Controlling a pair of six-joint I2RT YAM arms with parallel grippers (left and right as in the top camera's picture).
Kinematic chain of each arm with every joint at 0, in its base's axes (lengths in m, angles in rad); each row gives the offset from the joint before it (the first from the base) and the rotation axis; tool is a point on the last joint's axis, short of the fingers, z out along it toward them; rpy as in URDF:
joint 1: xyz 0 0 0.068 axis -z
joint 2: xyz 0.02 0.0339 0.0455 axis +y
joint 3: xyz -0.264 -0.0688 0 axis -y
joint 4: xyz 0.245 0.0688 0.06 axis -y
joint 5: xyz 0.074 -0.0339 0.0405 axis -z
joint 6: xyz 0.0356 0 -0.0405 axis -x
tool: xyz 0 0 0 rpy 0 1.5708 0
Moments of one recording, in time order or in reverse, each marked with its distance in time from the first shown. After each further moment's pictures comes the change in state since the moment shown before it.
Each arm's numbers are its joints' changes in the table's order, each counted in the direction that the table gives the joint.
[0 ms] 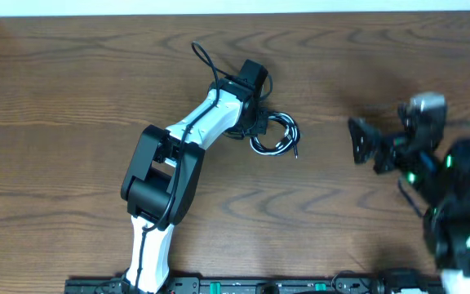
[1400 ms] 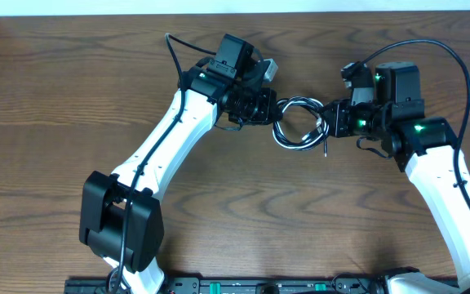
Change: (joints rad) left arm -0.026 -0.311 0.013 -0.062 0.442 0.000; right arm -0.128 0.556 0.217 -0.120 -0.050 -0.089
